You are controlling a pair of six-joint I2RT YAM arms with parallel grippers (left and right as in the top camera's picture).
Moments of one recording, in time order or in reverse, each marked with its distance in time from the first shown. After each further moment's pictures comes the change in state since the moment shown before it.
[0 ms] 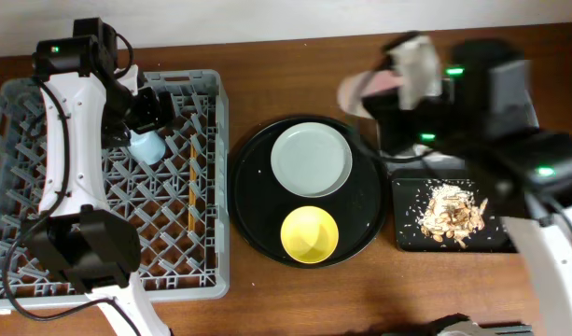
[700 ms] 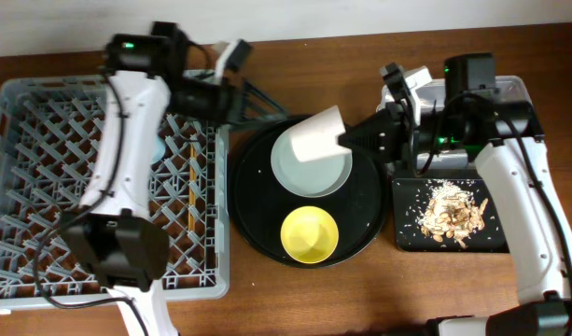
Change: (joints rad) left arm -0.264 -0.002 0.002 -0.097 1.156 0.542; right arm -0.201 0.192 -0.275 0.020 -1.131 -0.499
